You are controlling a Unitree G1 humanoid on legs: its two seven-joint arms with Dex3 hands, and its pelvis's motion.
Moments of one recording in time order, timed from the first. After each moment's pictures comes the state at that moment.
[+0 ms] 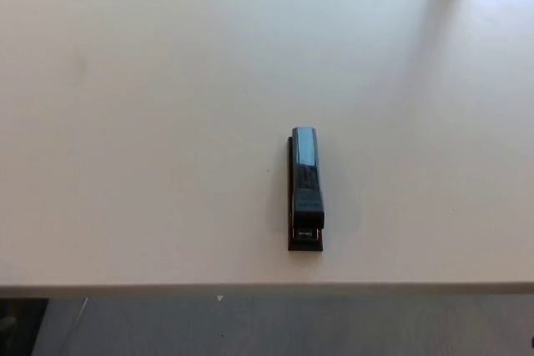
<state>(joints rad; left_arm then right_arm) 0.09 0.40 0.28 0.80 -0.07 -0.37 -0.25 -0.03 -0.31 -0.35 0.94 0.10 -0.44 0.16</state>
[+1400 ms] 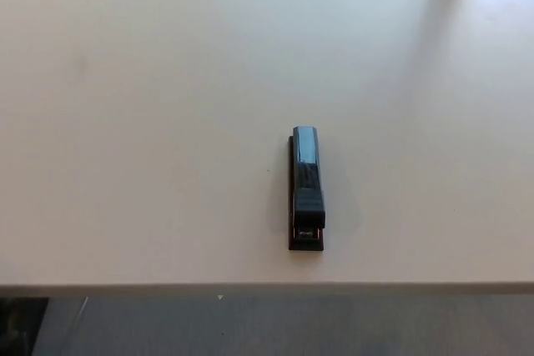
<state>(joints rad) 0.02 0.41 0.29 0.88 -0.10 -0.42 -0.28 -0.19 -0.63 -0.97 1.11 0.41 -0.20 -0.16</state>
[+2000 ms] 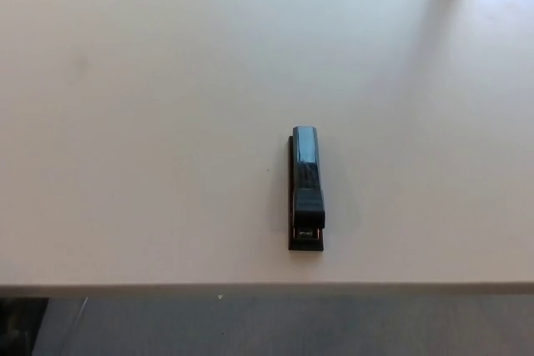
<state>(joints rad) 0.02 0.41 0.28 0.88 -0.10 -0.42 -0.28 -0.19 -0.63 -0.91 0.53 0.38 -0.23 -0.21</state>
